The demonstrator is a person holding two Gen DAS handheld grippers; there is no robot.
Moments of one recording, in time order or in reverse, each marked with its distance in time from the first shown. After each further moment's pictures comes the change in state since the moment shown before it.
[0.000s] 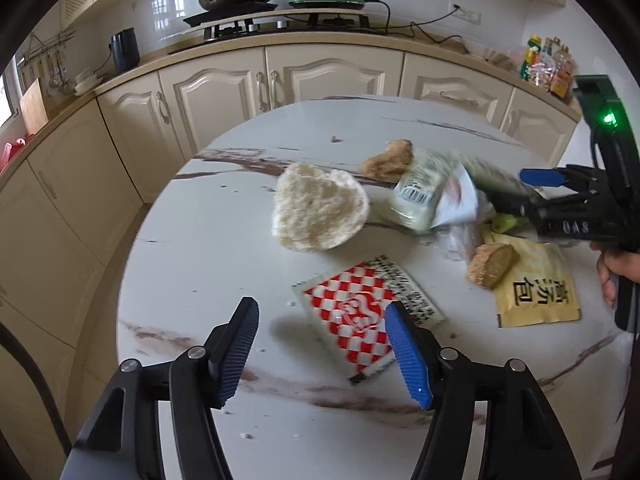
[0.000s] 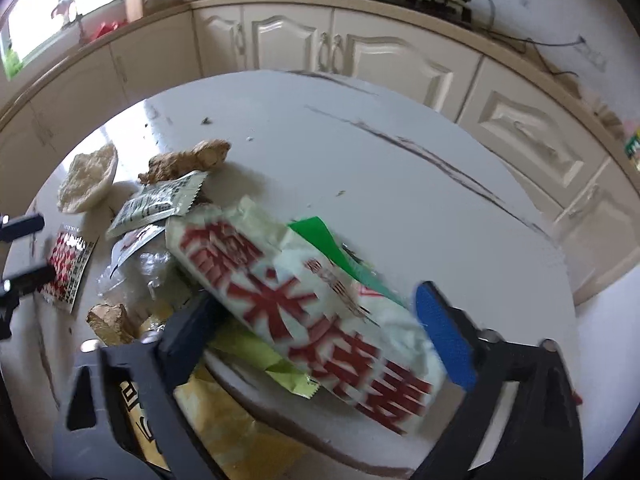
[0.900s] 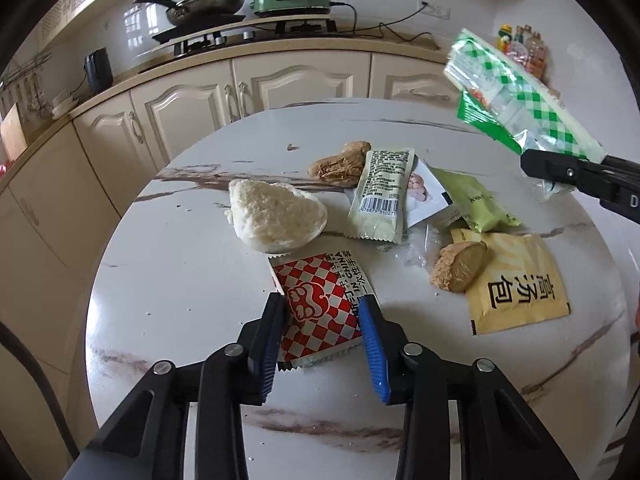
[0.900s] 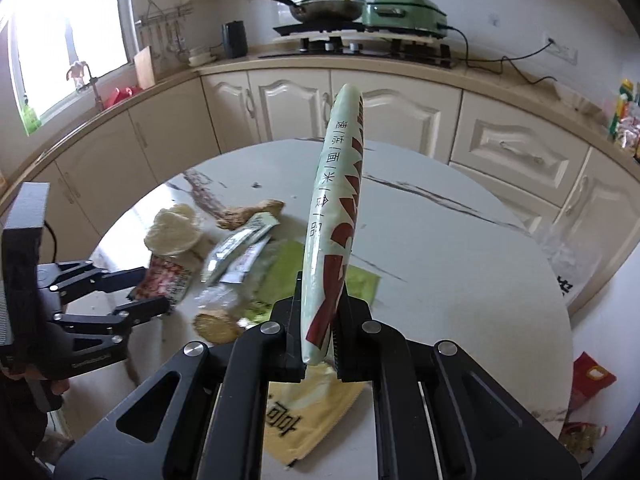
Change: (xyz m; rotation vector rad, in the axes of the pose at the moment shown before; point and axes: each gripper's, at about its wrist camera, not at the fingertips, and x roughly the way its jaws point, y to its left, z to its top) left arm 0.017 -0.025 0.001 0.093 -0.030 -0.051; right arm -0.077 0.018 -0.018 0.094 -0.194 0.076
